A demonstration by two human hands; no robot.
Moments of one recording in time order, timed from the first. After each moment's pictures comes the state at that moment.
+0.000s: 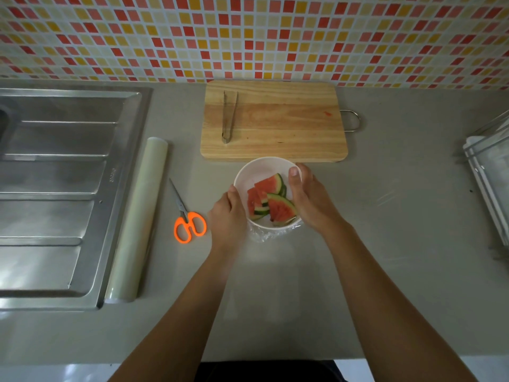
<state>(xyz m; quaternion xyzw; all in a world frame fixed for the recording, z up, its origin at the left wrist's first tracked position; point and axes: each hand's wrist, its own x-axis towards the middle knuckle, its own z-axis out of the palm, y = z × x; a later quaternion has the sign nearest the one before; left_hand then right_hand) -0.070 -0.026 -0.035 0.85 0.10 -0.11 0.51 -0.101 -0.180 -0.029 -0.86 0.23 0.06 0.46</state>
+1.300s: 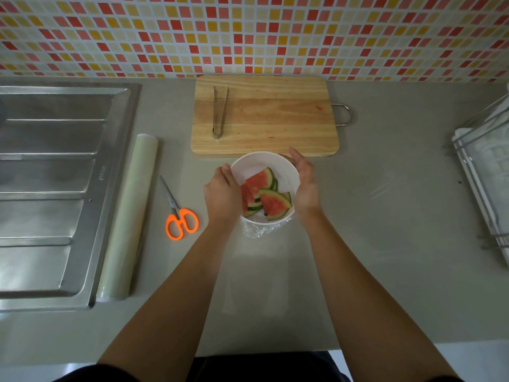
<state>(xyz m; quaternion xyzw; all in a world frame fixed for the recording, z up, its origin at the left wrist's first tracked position) -0.043 -0.044 -0.036 0.88 0.06 -0.05 0.46 -0.087 -0.171 -0.043 -0.59 0.31 -0.10 0.74</state>
